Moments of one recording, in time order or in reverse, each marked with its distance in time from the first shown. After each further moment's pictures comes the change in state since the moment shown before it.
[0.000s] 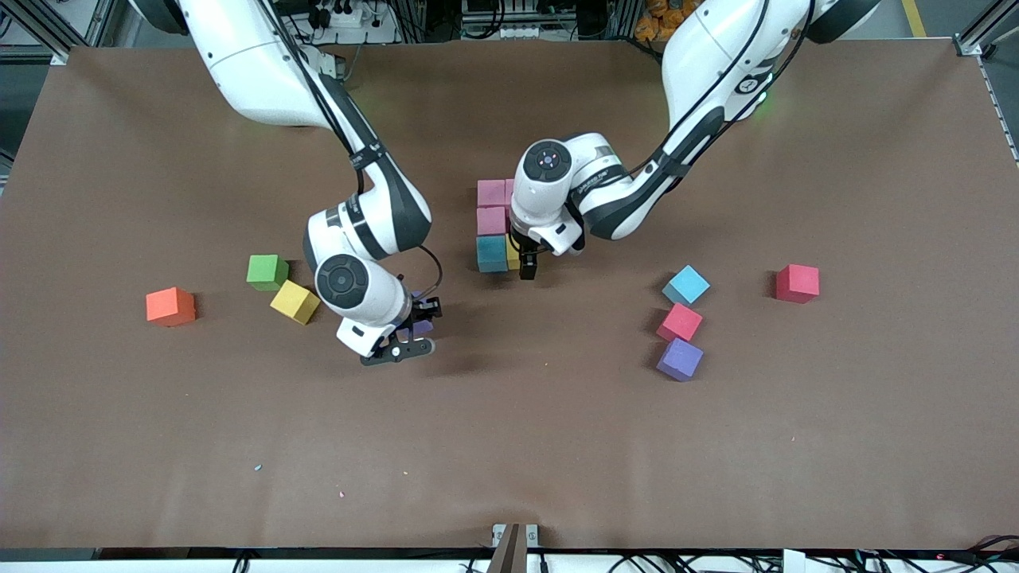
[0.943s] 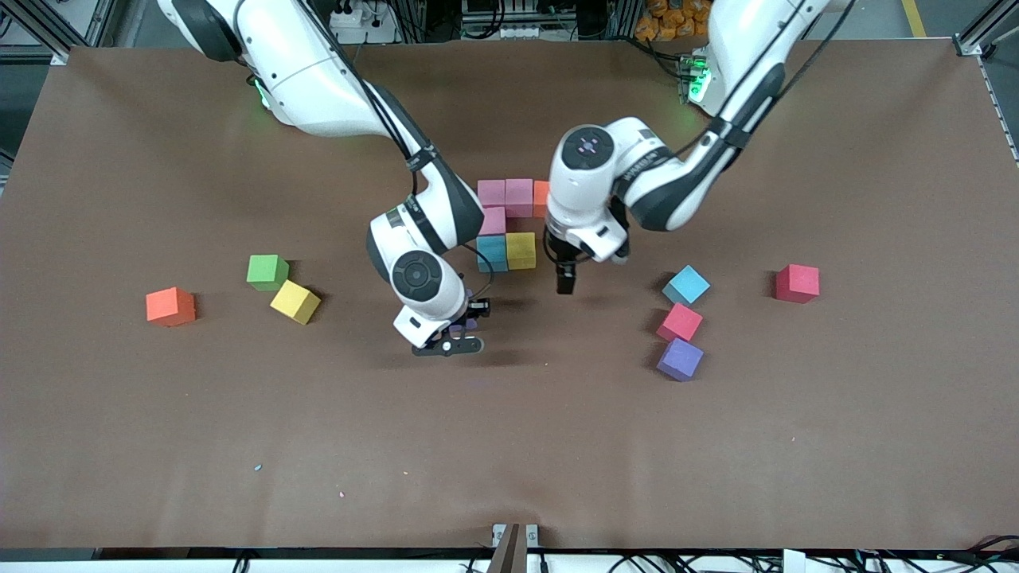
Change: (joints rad) left arm 0.153 -0.146 0.009 -0.039 0.002 -0.092 0.200; right arm 0.109 0.147 0.002 0.156 0.001 0.000 0.212
